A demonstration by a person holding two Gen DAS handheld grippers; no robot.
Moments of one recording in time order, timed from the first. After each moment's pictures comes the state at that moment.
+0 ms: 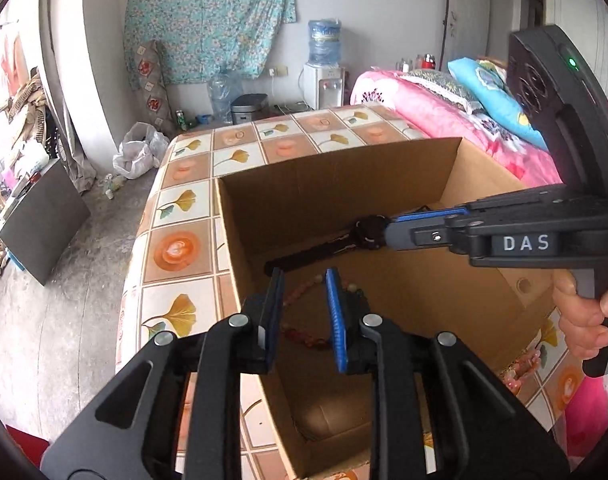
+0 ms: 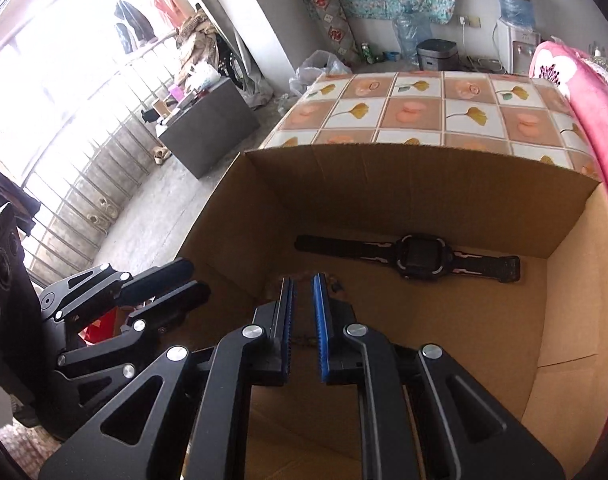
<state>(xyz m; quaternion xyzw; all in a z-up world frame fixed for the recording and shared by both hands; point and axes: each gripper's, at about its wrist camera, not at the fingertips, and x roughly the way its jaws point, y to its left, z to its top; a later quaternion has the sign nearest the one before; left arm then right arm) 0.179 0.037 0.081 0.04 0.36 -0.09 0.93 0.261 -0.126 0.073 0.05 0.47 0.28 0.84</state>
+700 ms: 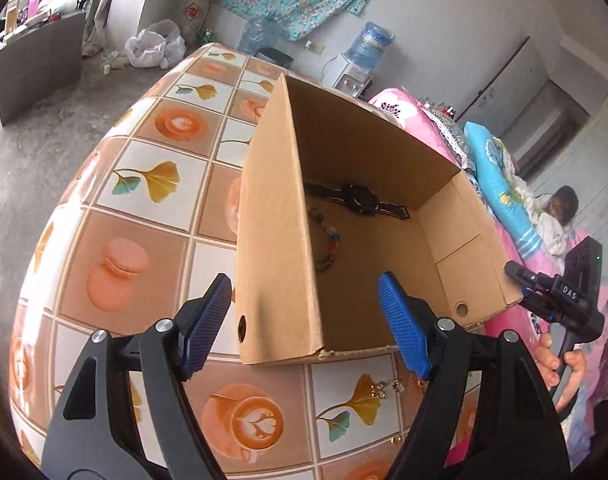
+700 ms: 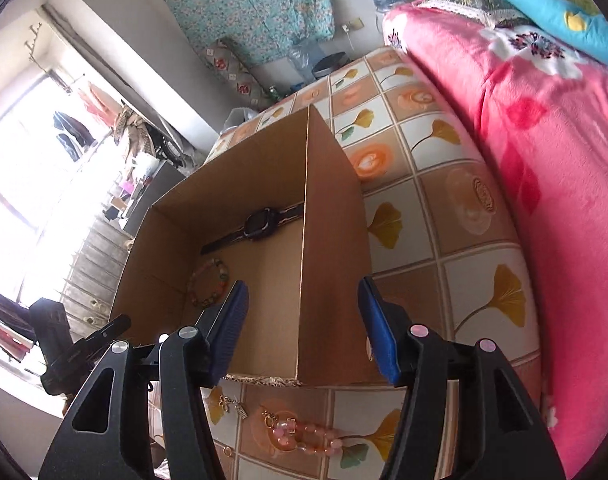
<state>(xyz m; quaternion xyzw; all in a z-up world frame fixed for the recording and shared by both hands) 0.141 0.092 0.030 -0.22 0.42 -0.11 0.88 0.195 -0.307 0.049 0.21 0.44 0.16 0.86</state>
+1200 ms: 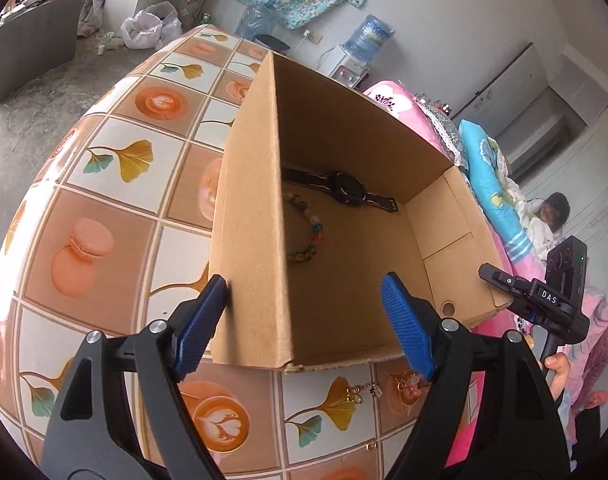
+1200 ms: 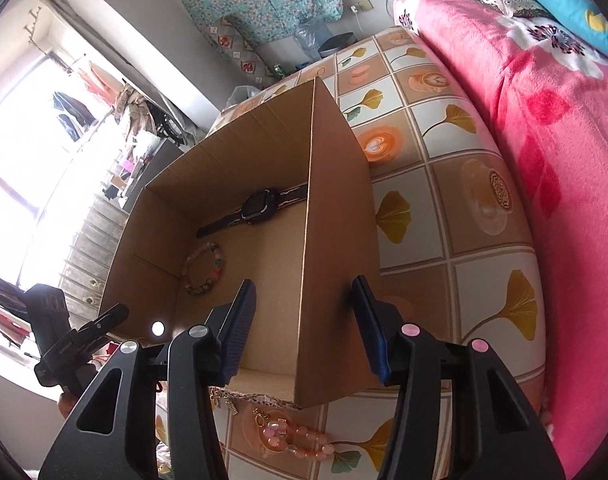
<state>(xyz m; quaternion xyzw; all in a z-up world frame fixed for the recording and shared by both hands) 0.148 0.071 0.024 -0.24 0.43 -0.12 0.86 0.210 -0.301 0.041 0.19 0.47 0.17 0.85</state>
